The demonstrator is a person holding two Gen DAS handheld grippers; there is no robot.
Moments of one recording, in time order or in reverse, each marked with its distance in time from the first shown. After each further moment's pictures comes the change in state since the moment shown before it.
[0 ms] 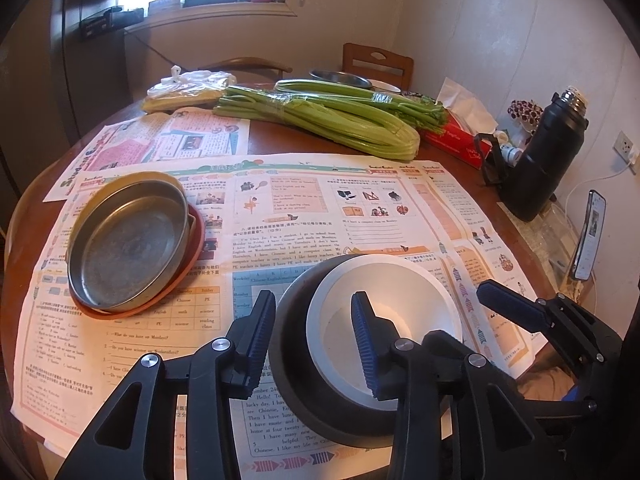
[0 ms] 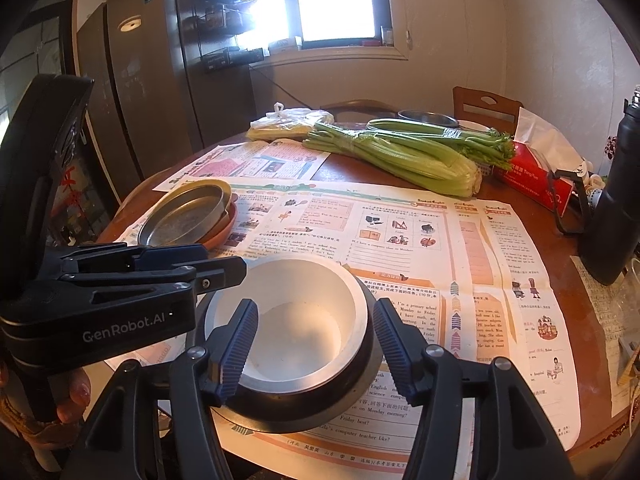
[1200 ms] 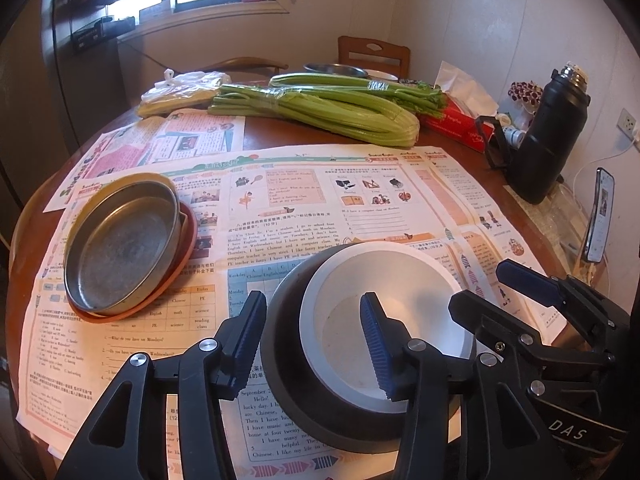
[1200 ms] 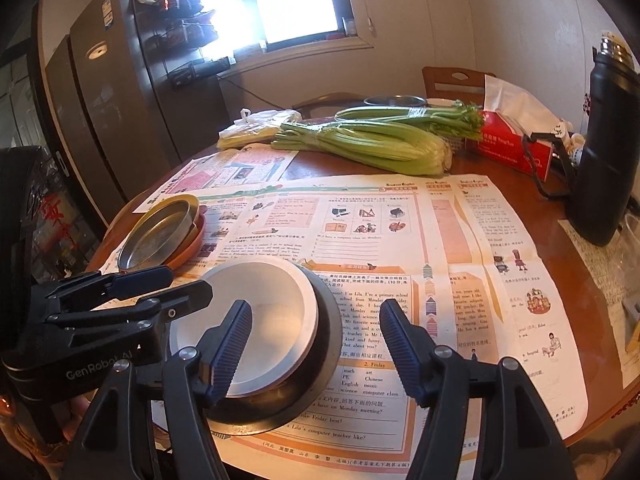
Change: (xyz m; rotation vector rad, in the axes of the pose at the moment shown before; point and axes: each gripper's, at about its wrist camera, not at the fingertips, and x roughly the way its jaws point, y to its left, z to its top) left arm 0.013 -0.010 -0.005 0.056 0.017 0.037; right arm 0.008 -0.036 -0.005 0.140 0.020 -0.018
